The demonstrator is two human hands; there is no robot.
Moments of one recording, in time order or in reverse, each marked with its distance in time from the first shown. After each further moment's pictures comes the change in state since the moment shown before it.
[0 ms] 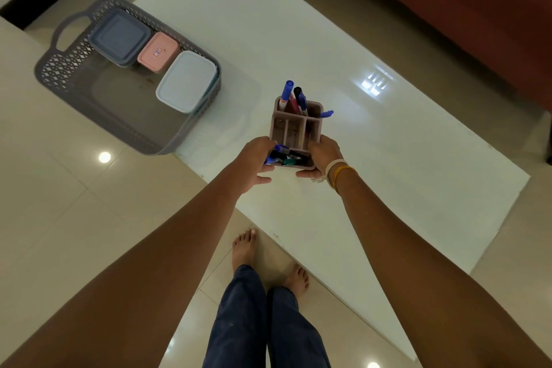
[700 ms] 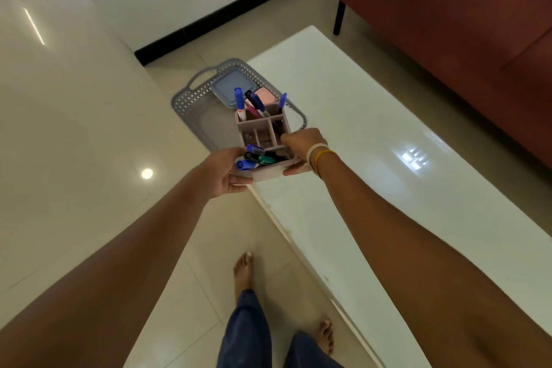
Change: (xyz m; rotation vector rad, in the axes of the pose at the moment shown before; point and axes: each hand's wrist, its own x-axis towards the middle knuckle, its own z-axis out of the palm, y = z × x) left_hand -0.087 0.031 -0.189 -0.218 0.197 0.125; right_hand -0.076 -0.137 0.161 -0.263 -0.183 -0.219
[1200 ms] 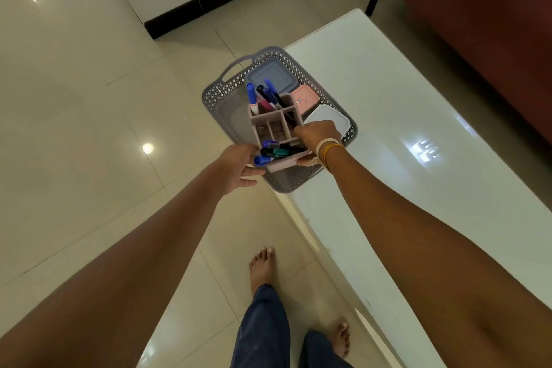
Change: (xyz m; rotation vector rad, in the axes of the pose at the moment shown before) left_hand 0.068 0.035 -0.077 -0.005 0.016 -0.038; right_hand 0.077 -0.043 0.088 -0.160 0.106 0.007
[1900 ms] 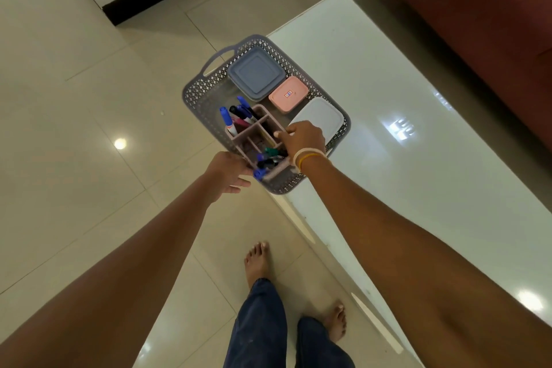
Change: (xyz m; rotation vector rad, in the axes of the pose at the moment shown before) left_hand 0.039 -0.008 -0.018 0.352 -0.049 0.022; right_hand 0.017 0.014 0.034 -0.386 0.175 -0.184
